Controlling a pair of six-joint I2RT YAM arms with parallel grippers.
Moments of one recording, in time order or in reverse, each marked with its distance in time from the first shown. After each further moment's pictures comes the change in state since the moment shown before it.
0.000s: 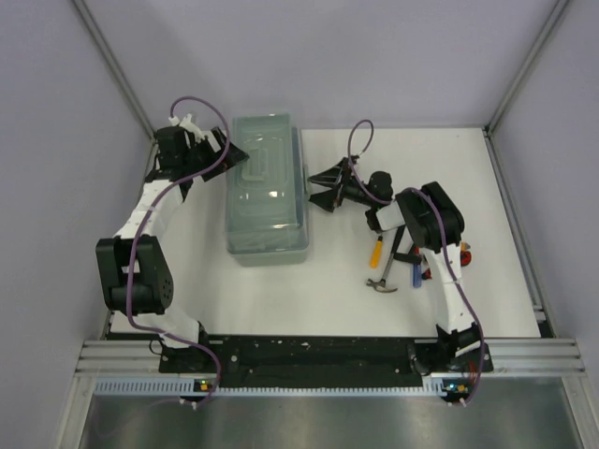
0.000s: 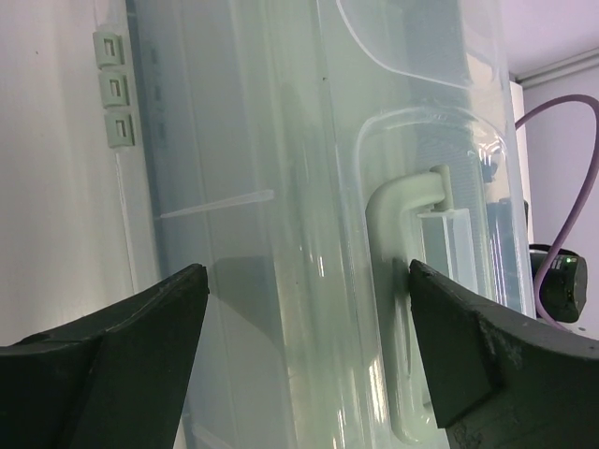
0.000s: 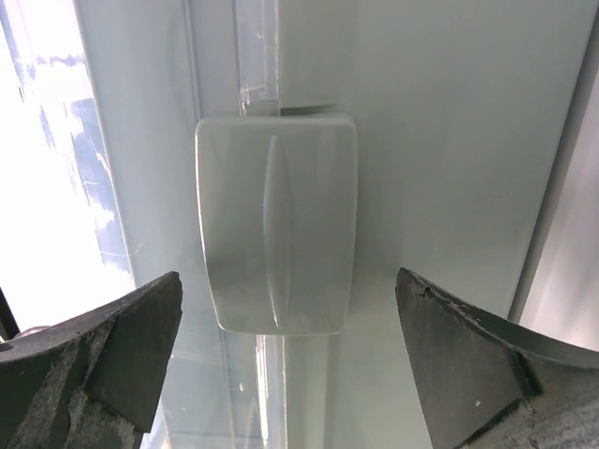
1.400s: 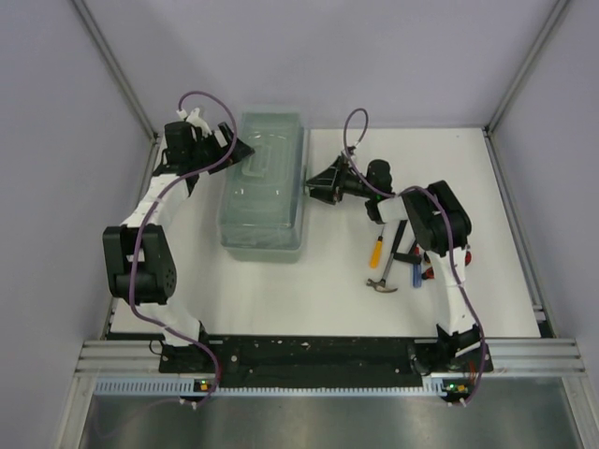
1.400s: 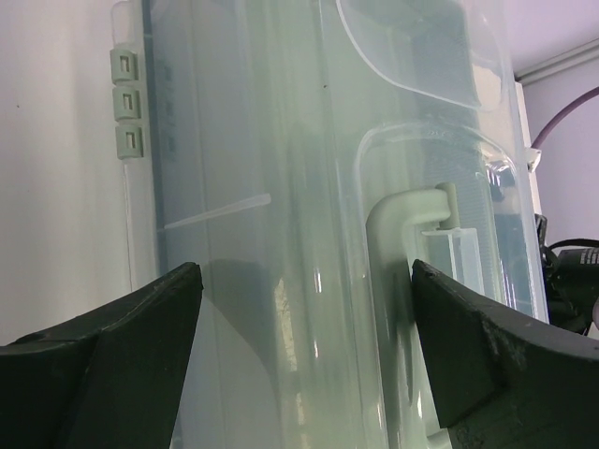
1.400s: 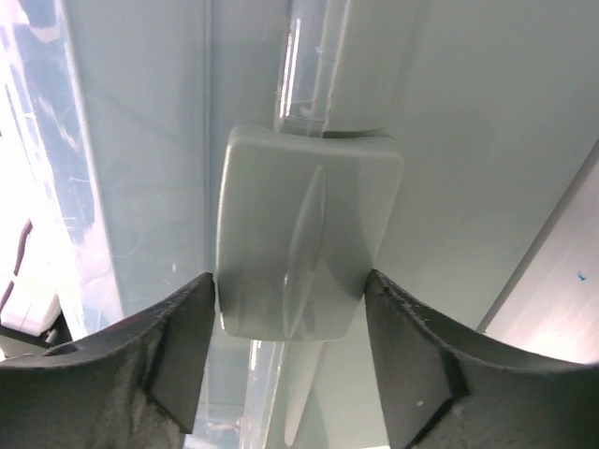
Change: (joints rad) left arm -0.032 0.084 0.052 0.058 0.014 0.027; right arm 0.004 -0.087 0.043 -0.225 -0.062 -0.258
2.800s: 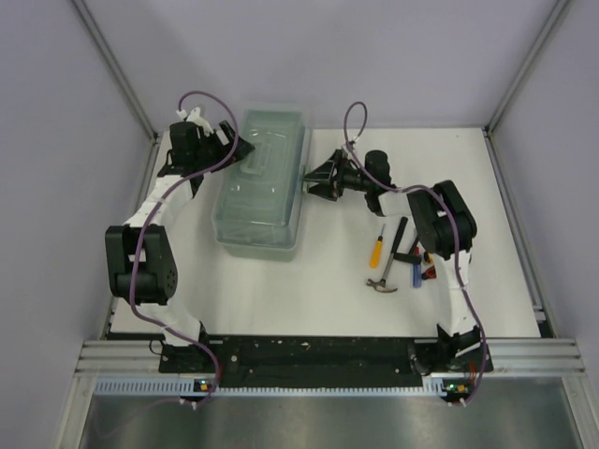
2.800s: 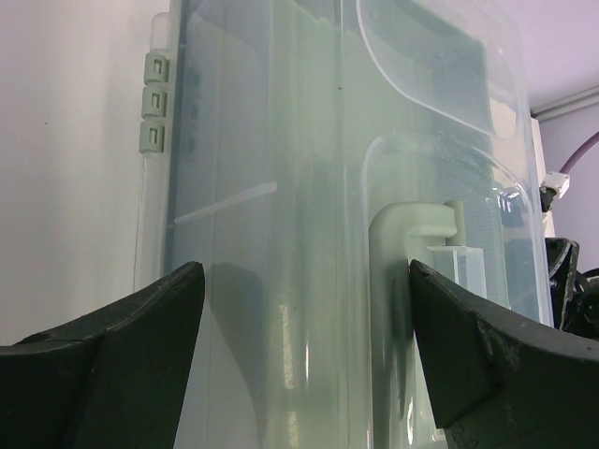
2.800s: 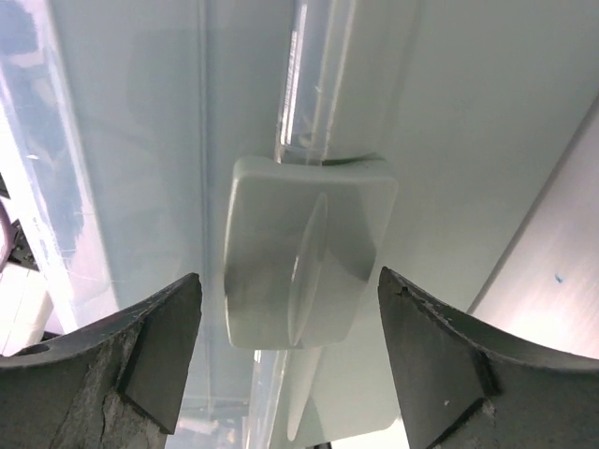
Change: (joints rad) left arm -0.031 0.002 -0.016 0.051 -0.111 -0.034; right arm 0.002 -0.067 0.050 -0.312 0.041 -0.152
